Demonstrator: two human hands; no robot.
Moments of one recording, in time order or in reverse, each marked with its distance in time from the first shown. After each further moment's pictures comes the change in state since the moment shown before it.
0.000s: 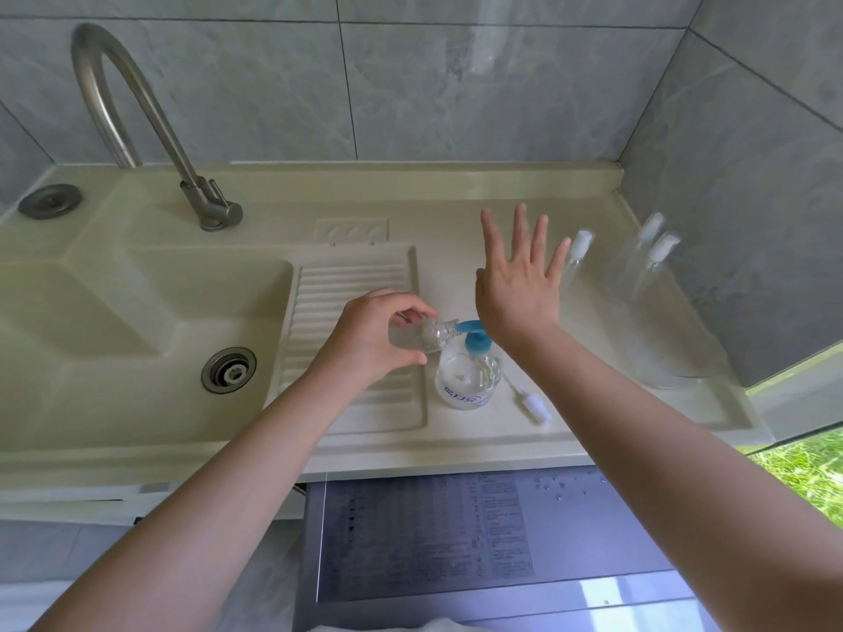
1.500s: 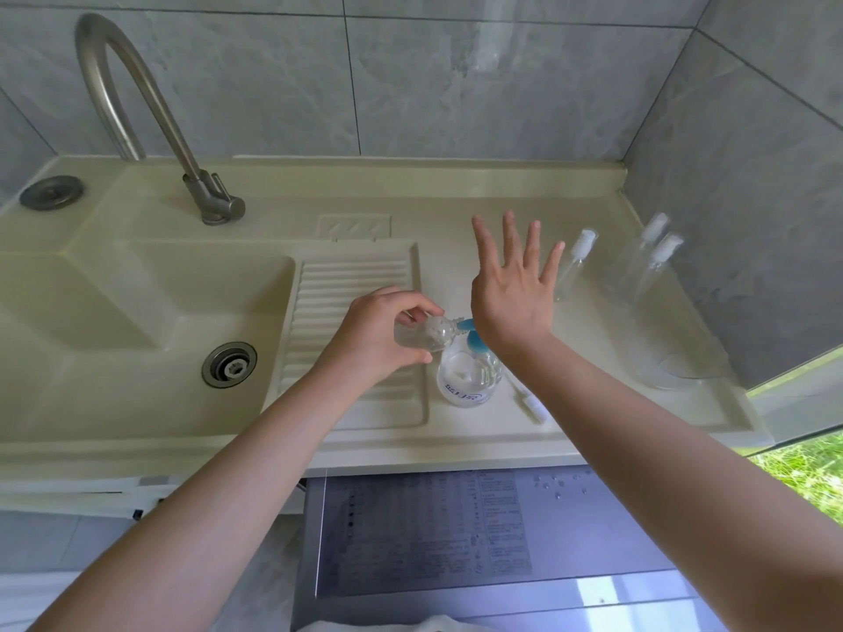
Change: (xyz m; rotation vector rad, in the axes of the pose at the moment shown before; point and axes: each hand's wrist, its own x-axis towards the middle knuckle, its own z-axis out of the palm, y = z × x) left_hand -0.001 0.005 0.002 -0.014 -0.008 -0.013; right_hand -0.008 -0.006 0.006 0.006 0.028 -0.070
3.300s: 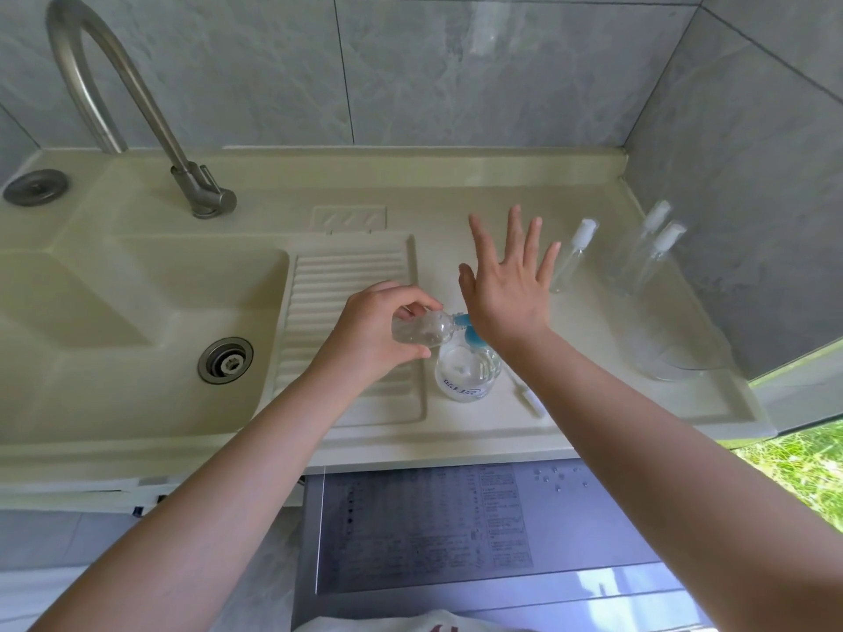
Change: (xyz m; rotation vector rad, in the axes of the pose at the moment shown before) left_hand 0.002 -0.003 0.005 0.020 0.023 0.027; right_hand 0.000 0.001 0.003 0.150 -0.063 0.032
